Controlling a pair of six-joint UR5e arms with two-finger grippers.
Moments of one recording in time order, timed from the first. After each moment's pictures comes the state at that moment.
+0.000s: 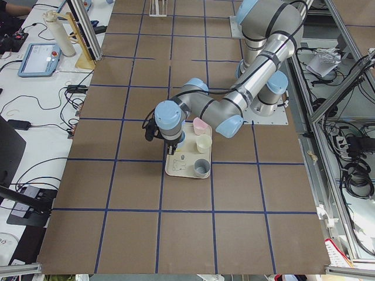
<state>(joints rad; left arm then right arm) -0.68 -1.98 -1.47 -1.38 1.50 1.11 1.55 -1.57 1.57 -1.65 -1.61 0.03</state>
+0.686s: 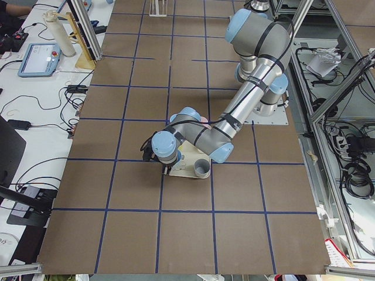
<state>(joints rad) -0.67 -2.10 -1.46 -1.29 1.50 1.17 1.59 -1.56 1.56 -1.62 -1.55 0.04</state>
